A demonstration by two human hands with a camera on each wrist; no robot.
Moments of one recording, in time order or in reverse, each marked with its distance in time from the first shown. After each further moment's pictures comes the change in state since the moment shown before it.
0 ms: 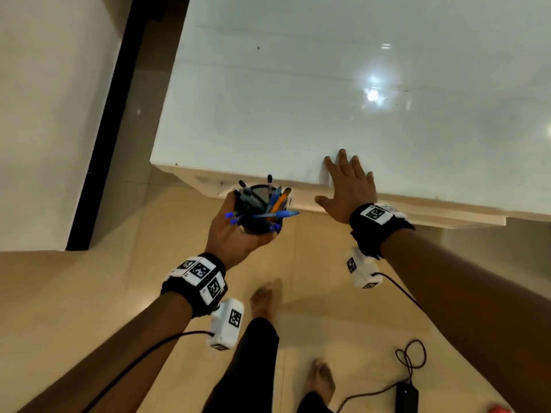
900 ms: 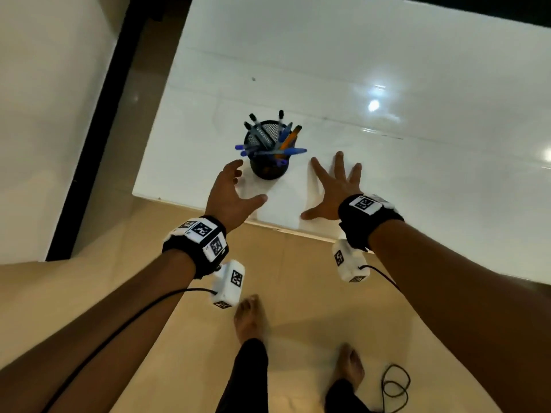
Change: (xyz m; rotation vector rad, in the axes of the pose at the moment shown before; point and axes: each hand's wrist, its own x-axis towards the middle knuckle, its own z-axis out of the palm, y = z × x) left_hand 0.132 0.066 -0.001 0.071 0.079 -0.053; right_hand 0.101 0.009 -0.062 0.052 -0.363 0.082
